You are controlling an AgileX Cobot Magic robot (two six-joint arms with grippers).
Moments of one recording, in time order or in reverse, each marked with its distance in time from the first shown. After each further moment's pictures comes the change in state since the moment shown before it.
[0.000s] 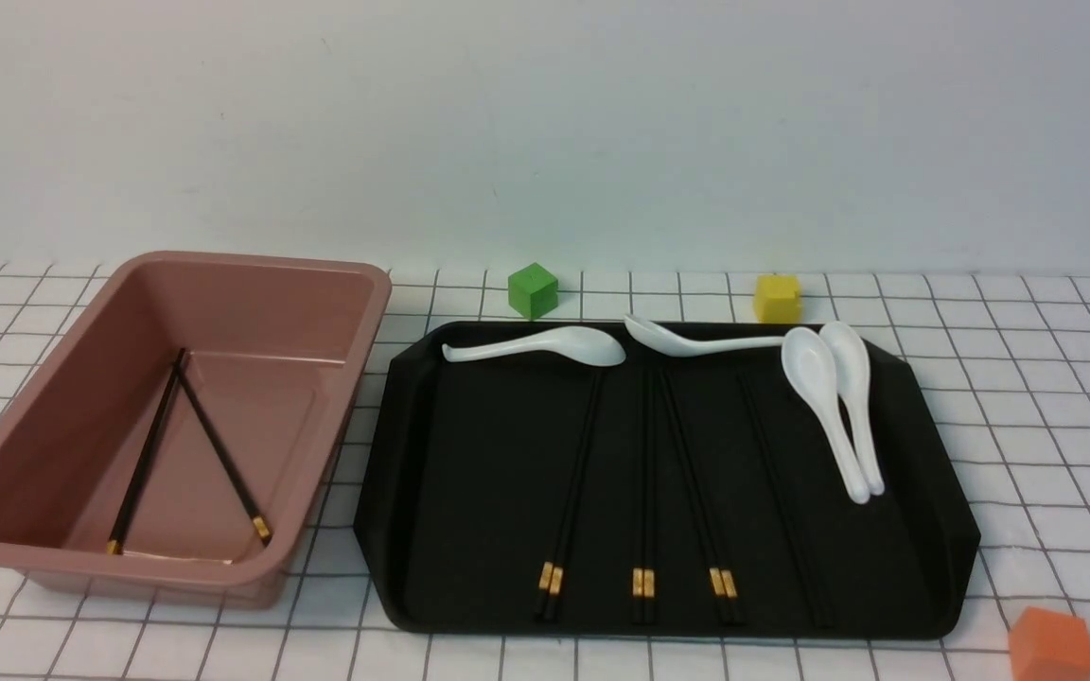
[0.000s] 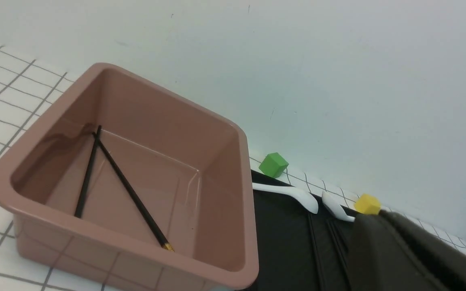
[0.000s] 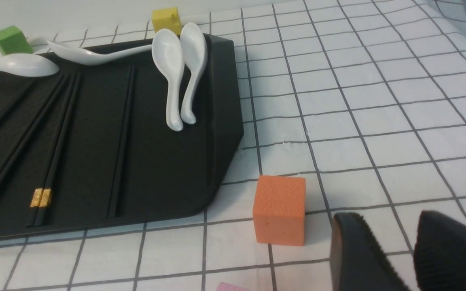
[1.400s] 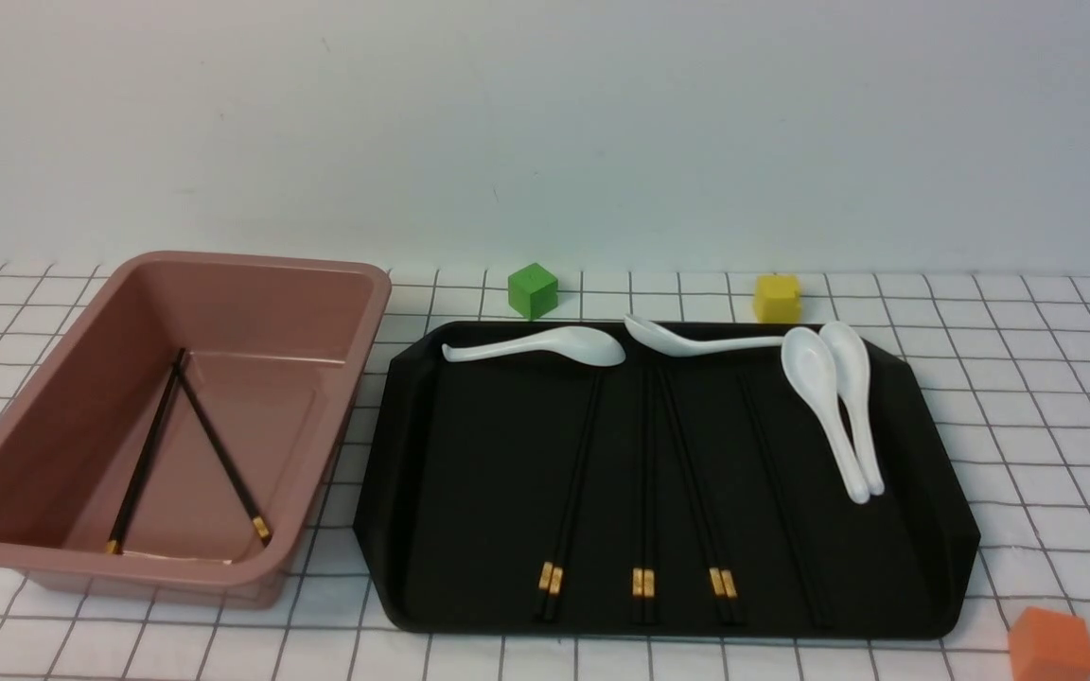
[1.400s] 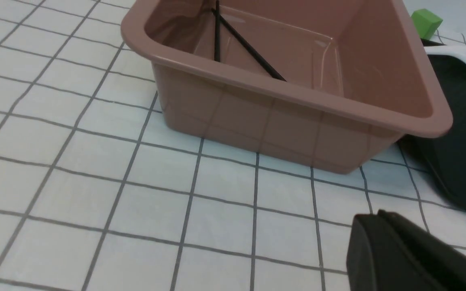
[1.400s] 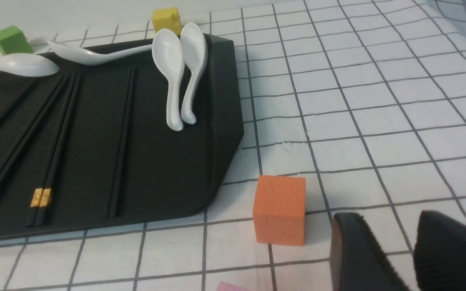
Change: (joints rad) right arm 0.000 0.000 0.000 0.000 0.000 0.000; left arm 0.014 -0.011 0.267 0.265 0.025 0.000
